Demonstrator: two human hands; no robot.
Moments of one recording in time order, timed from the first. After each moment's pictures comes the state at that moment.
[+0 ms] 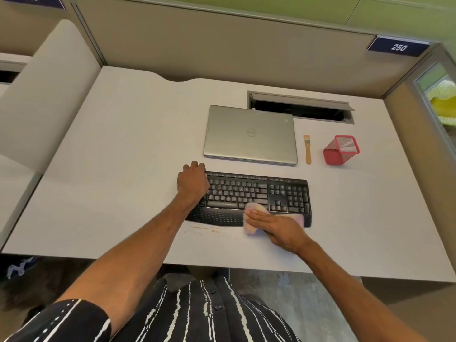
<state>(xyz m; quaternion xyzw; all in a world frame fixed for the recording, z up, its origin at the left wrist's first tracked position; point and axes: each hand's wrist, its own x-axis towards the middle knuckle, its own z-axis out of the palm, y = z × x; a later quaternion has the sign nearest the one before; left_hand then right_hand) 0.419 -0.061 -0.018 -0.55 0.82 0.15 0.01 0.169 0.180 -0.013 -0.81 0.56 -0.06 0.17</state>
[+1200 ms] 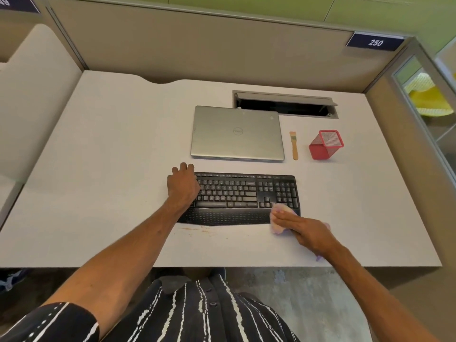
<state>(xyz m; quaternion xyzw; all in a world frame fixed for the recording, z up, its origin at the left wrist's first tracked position) 0.410 -0.048 -0.010 -0.55 0.83 0.10 0.05 0.086 0.250 -0.007 -0.73 0.65 -0.08 0.19</state>
